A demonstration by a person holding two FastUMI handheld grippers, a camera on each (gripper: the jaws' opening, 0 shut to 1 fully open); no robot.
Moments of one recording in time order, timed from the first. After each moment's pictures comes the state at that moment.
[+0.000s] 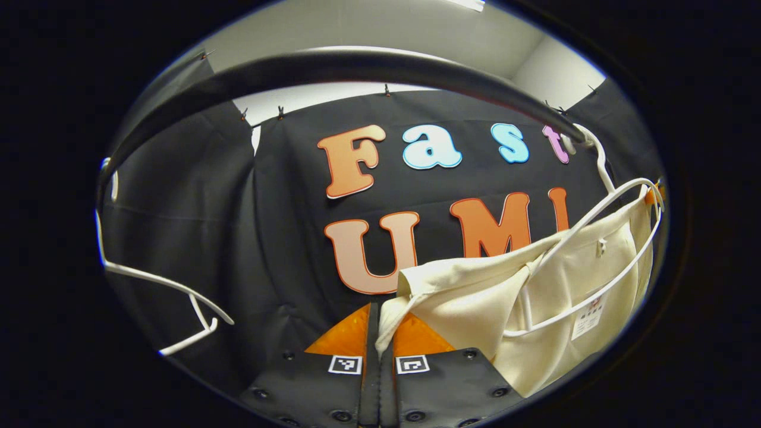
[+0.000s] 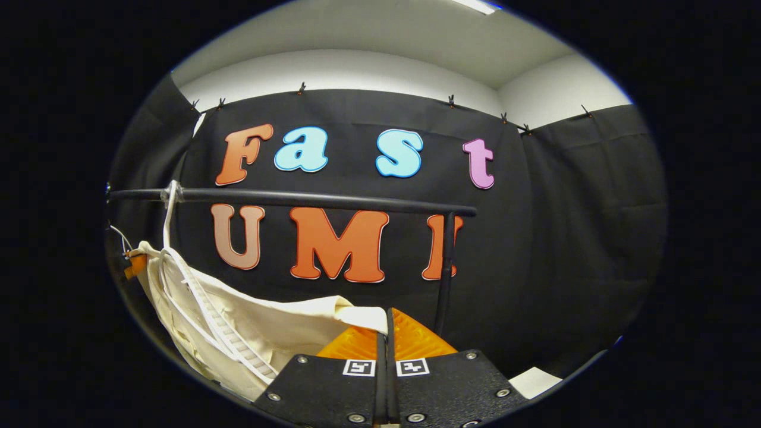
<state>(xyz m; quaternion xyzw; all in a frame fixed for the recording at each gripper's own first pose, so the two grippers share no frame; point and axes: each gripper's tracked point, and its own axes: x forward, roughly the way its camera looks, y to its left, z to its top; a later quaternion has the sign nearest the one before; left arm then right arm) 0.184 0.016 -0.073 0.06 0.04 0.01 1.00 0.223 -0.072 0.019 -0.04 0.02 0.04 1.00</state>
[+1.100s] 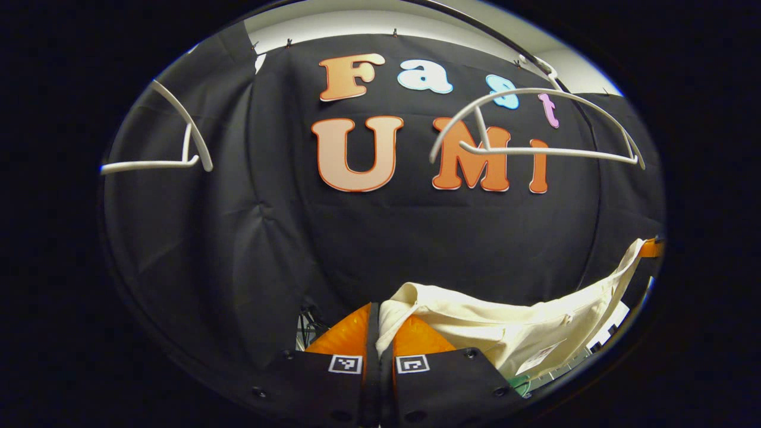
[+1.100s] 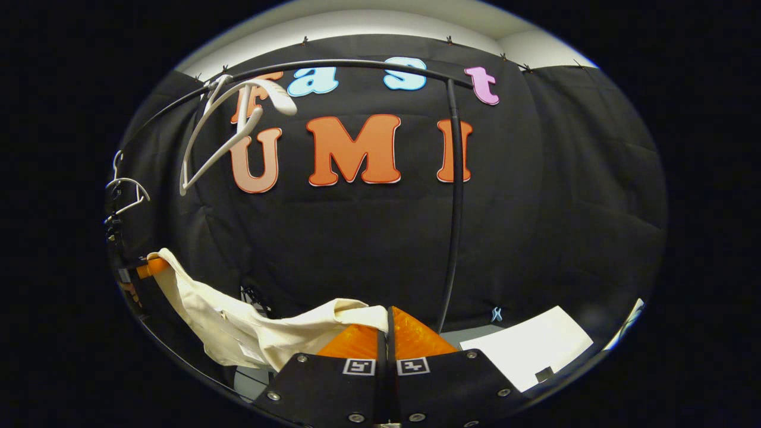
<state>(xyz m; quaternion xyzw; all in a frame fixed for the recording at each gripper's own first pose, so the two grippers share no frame) 0.074 -0.008 -0.255 0.00 0.22 -0.04 0.98 0.114 -0.082 -0.202 -0.01 0.19 0.05 0.98</state>
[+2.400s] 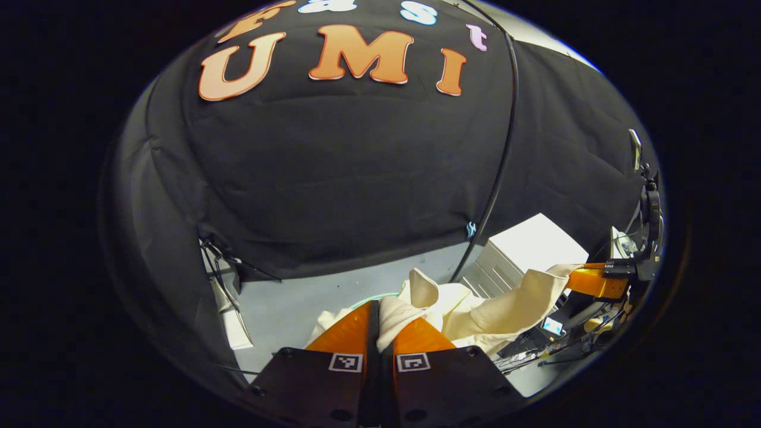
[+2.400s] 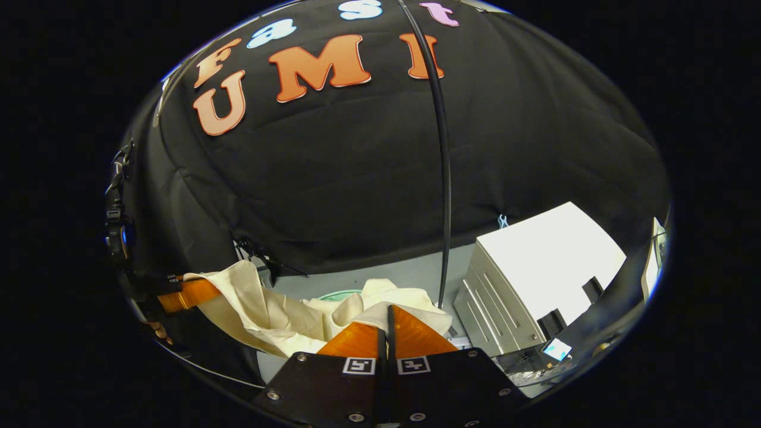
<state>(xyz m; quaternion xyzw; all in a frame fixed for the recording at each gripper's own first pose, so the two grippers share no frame) -0.040 -0.235 -0.443 0.01 0.42 -0.22 0.88 0.023 -0.089 -0.435 0.06 0.37 0.01 0.93</state>
